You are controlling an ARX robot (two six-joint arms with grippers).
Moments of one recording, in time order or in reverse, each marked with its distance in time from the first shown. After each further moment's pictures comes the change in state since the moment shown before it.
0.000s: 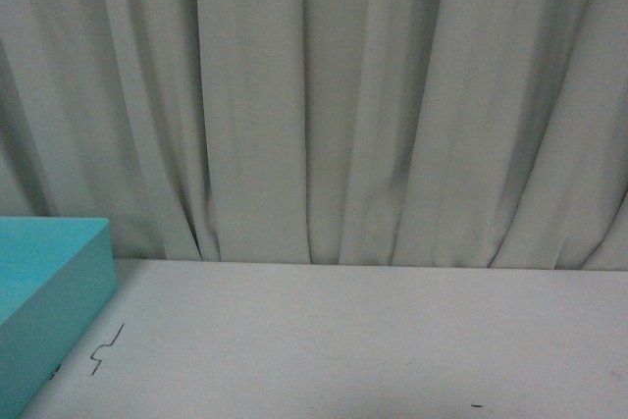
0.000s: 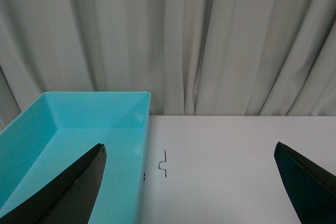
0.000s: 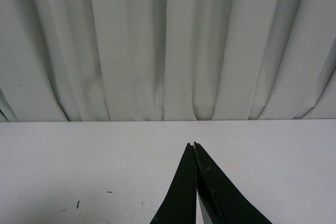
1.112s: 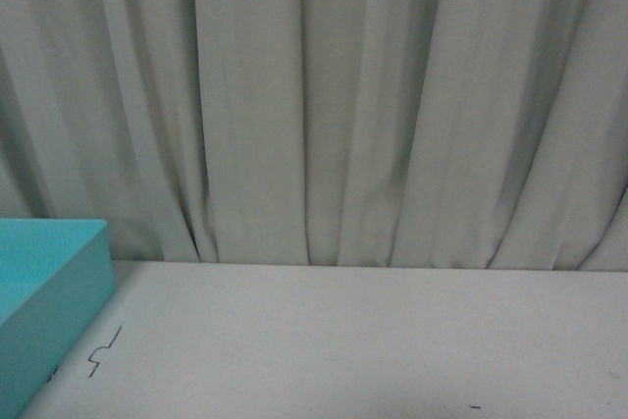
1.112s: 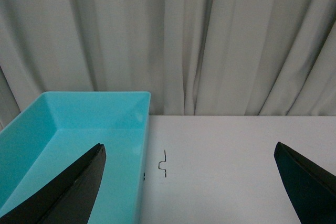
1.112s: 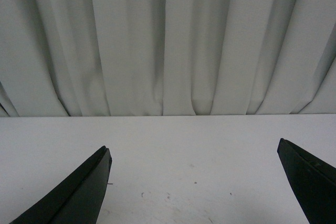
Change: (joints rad) left arm 0.000 0.000 0.000 0.000 0.000 0.000; right arm 0.000 -0.182 0.001 -0.190 0.002 0.000
